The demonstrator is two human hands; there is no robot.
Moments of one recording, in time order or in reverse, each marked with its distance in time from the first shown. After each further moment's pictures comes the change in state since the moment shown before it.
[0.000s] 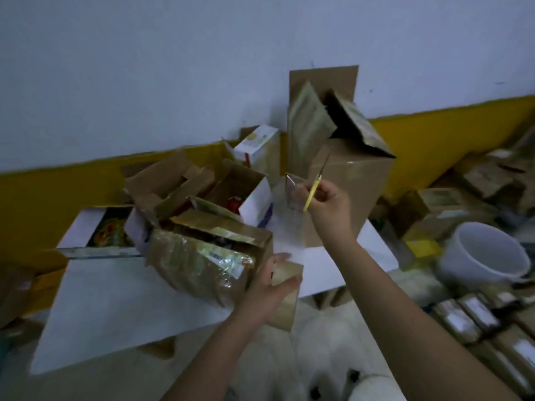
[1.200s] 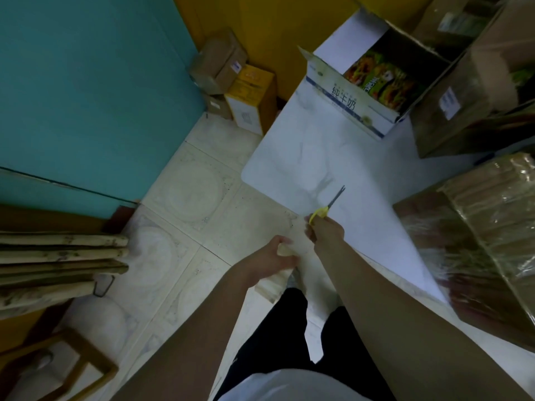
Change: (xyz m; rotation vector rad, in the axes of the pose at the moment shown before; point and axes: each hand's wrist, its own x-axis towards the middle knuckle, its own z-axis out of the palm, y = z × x) left_hand -0.103 -0.382 -0.307 -0.430 0.255 -0.709; right_hand -0.246 0.310 0.474 -0.274 -0.357 1.228
